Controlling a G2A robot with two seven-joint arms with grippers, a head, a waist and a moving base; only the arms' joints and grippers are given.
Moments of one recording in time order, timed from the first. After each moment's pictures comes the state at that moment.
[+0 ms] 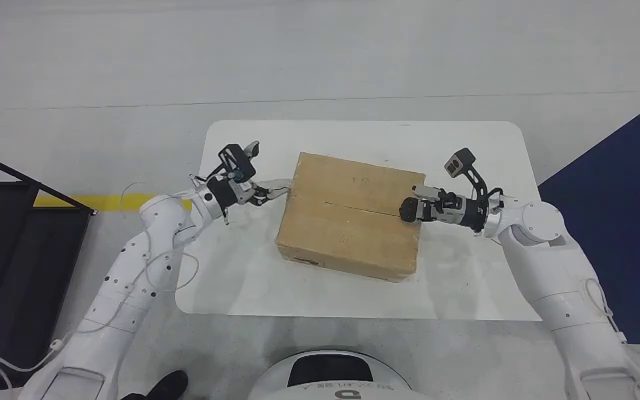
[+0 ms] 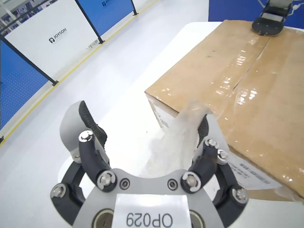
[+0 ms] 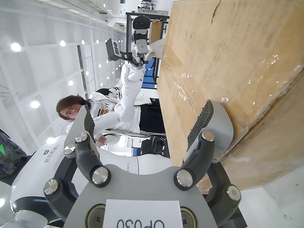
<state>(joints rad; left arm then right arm) 1.20 -1.05 -1.17 -1.45 1.48 -0.61 0.22 -1.23 -0.96 1.31 -1.29 0.60 -0.27 1.24</state>
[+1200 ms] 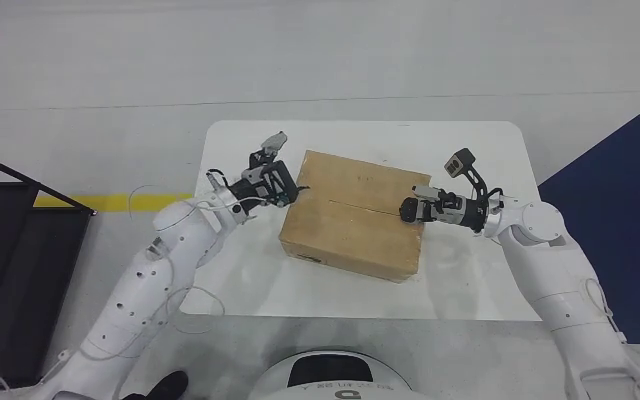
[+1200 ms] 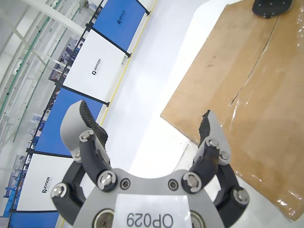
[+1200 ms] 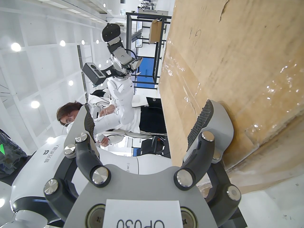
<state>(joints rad) 1.28 -1.05 -1.14 -1.79 1.85 -0.40 0.08 -1.23 -0.96 1.31 -1.29 0.60 -0.27 1.24</state>
